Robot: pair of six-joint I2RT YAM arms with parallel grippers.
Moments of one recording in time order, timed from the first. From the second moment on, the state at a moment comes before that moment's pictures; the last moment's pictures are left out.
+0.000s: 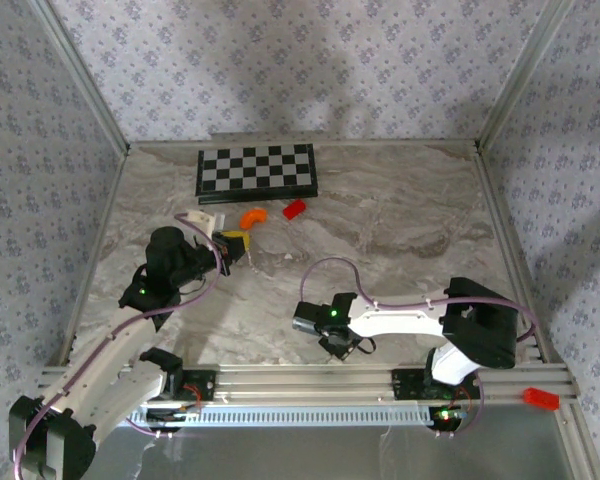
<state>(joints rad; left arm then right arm) -0.41 0.81 0.57 -0.02 0.42 -0.34 1.25 1.56 0.84 -0.87 0.17 0.45</state>
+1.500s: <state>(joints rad) -0.63 0.80 0.60 0.03 0.51 -0.29 1.24 0.92 0.83 -0.66 -0.04 0.11</state>
